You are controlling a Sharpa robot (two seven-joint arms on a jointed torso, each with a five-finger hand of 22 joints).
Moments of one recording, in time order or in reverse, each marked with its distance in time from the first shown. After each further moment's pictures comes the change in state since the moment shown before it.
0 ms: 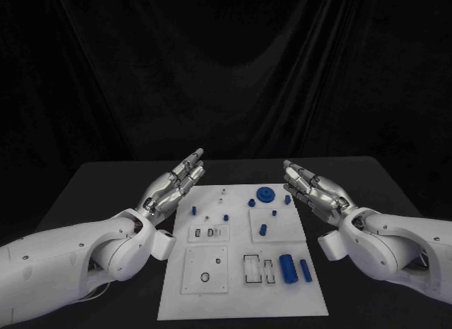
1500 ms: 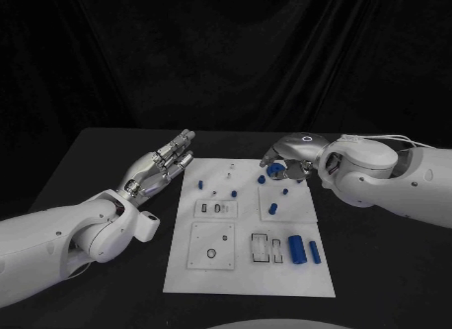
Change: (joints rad) left arm 0.035 -0.010 0.000 -0.016 -0.129 0.024 0.004; left_hand 0.226 -0.019 0.079 -0.028 0.266 0.108 0.052 0.010 0.011 0.001 0.052 0.000 0.000 0.000 0.039 0.000 0.000 0.000 0.002 0.155 0.000 0.000; right arm 0.219 0.064 0.001 -0.045 -1.551 0.152 -0.655; right_hand 0.384 -0.220 0.394 -0.215 -0.067 0.796 0.056 0.053 0.057 0.953 0.097 0.061 0.062 1.465 -0.128 0.660 0.625 0.015 1.390 -0.115 0.613 0.436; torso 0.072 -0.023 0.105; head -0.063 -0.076
